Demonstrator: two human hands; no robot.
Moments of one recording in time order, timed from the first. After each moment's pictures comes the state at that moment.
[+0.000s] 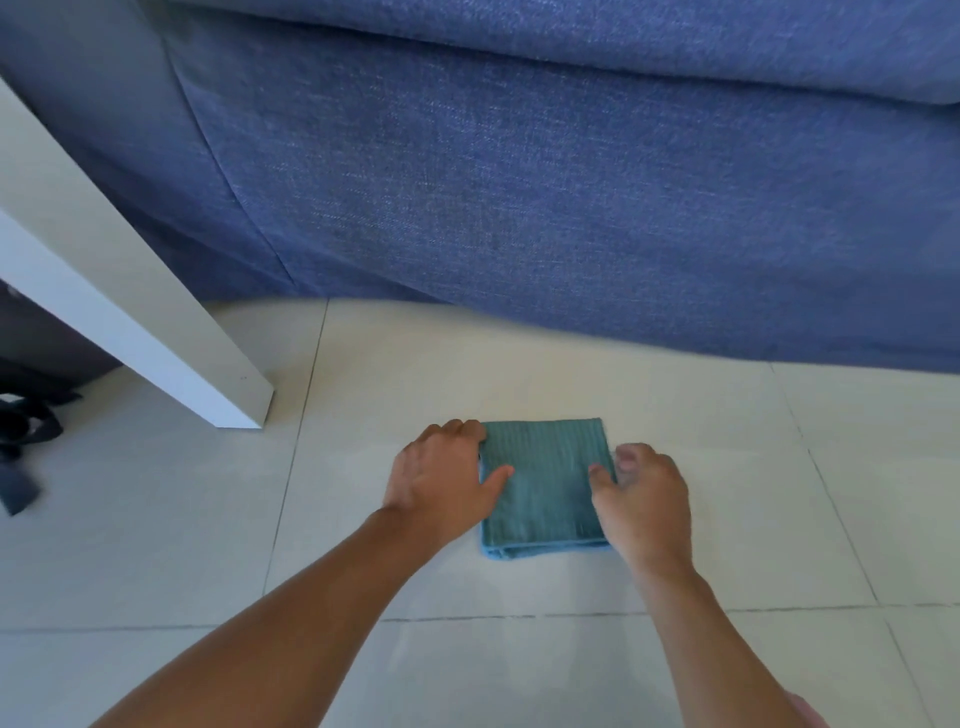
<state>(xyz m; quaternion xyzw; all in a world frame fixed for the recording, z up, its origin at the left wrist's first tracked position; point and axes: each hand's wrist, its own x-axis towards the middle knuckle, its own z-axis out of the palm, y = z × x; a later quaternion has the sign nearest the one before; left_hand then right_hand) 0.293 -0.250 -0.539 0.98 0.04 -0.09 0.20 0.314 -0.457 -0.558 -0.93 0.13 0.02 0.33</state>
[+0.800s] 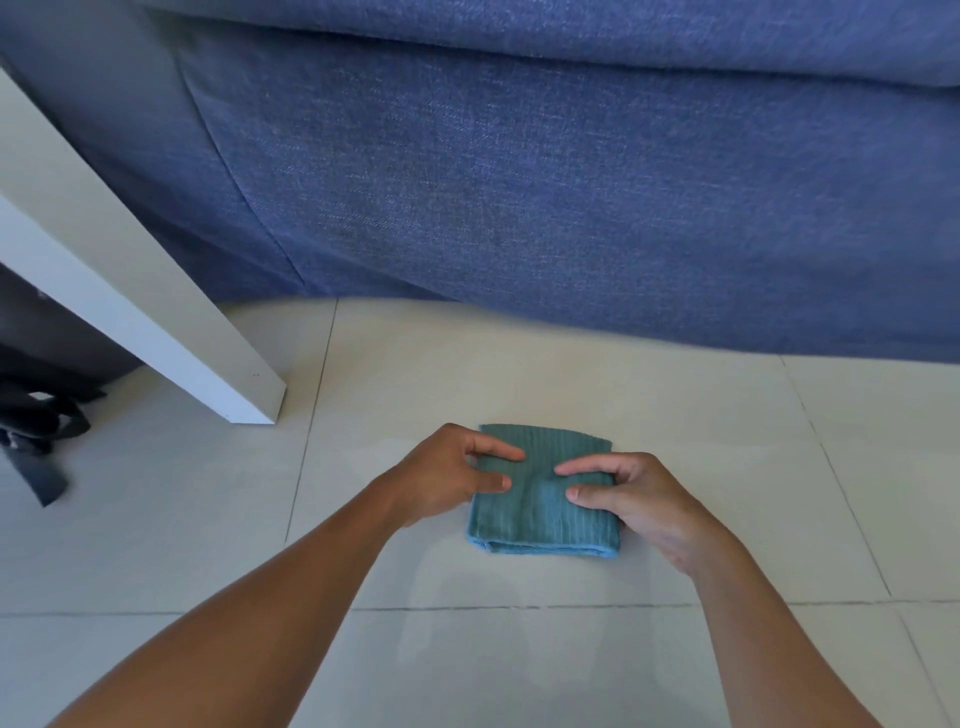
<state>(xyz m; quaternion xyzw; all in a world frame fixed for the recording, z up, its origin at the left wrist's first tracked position) 0.298 -0.236 -0.542 0.72 0.12 -0.27 0.63 0.325 -0.473 -0.530 -0.77 0.05 0.35 0.53</state>
